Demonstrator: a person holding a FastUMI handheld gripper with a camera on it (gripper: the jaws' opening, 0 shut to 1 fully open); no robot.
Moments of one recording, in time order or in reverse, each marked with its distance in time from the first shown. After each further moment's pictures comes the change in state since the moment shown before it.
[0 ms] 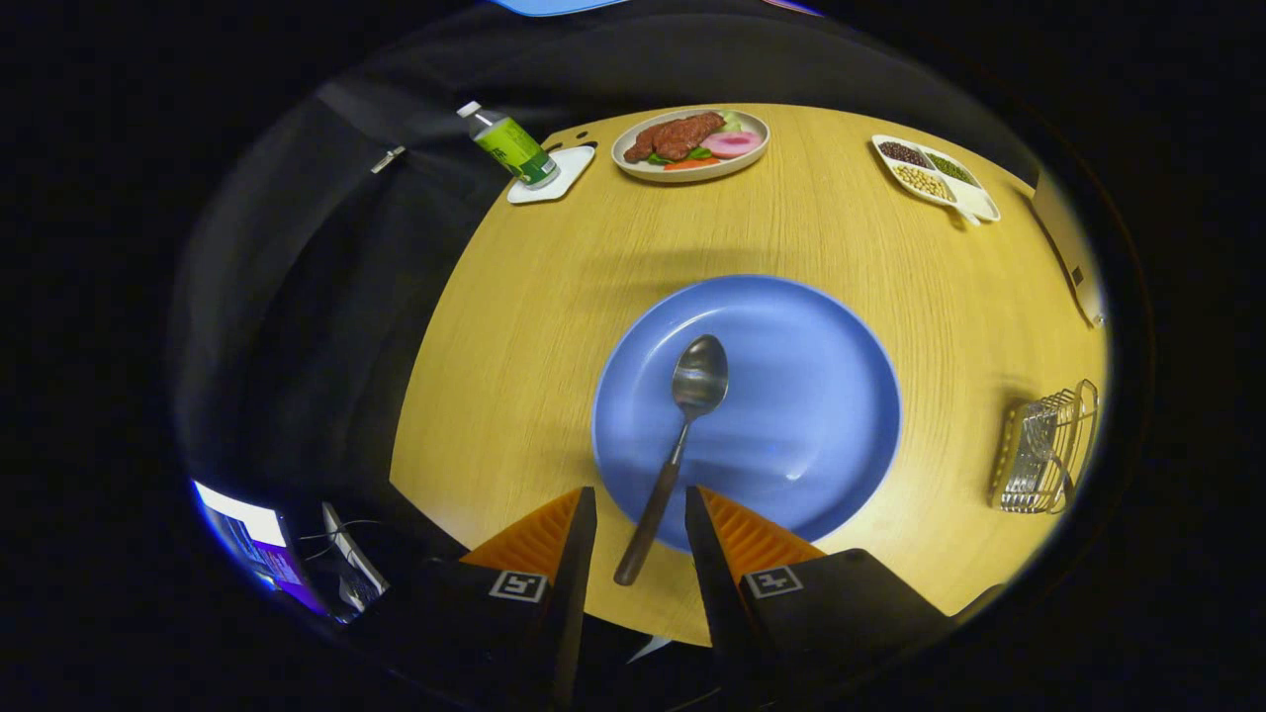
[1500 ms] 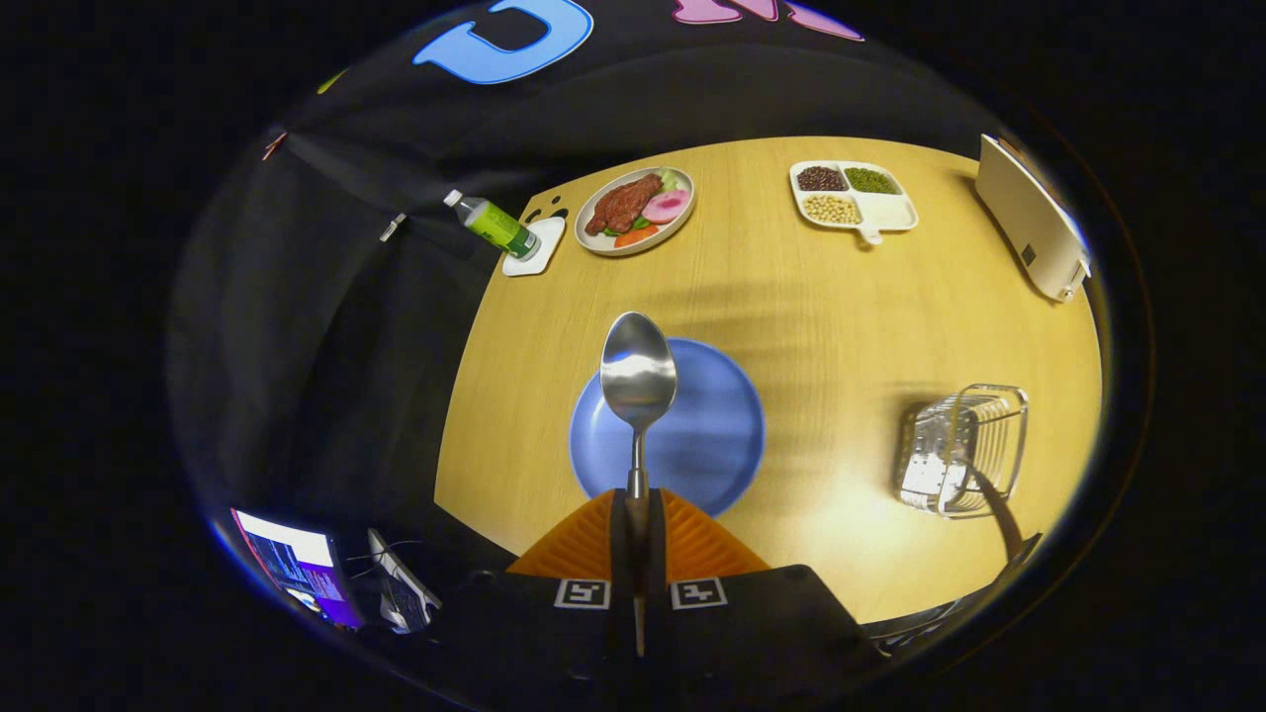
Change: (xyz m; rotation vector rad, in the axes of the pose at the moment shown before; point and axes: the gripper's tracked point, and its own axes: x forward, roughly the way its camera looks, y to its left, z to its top) arm -0.149 -0.078 0.028 0.084 -0.100 0.080
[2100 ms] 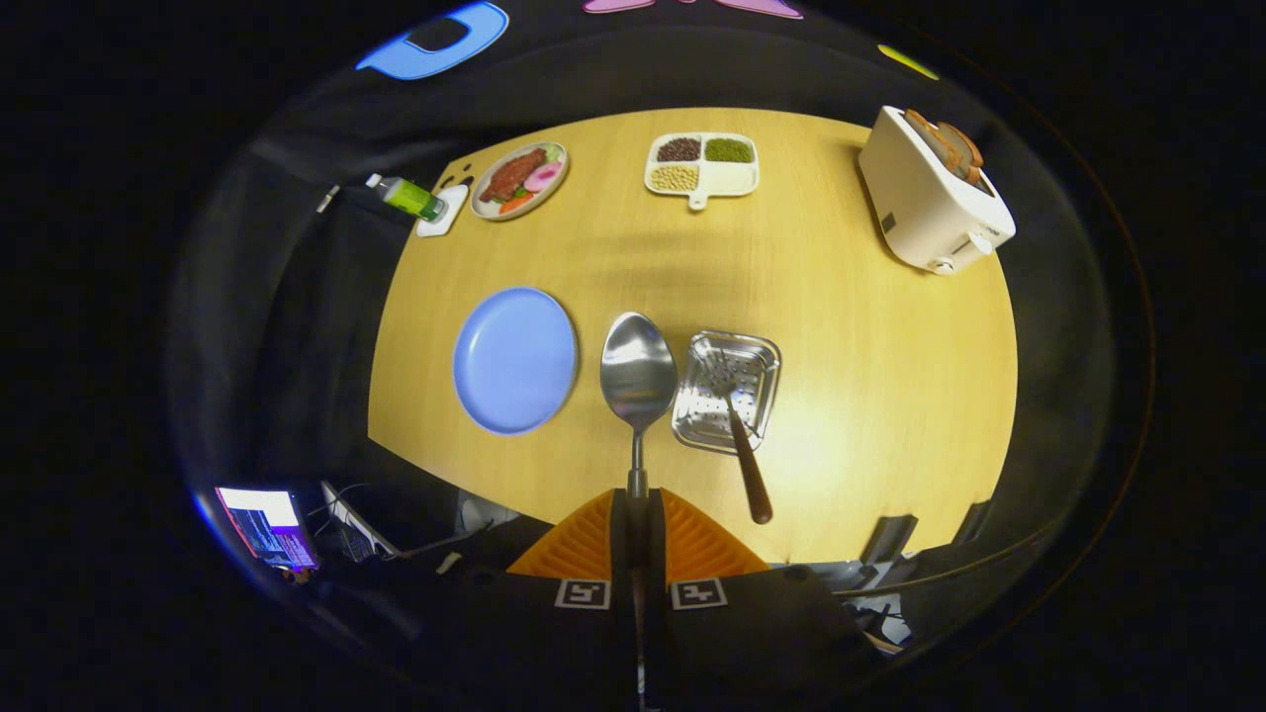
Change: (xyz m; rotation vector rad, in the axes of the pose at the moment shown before) arm -0.104 -0.146 -0.026 -0.003 0.272 -0.202
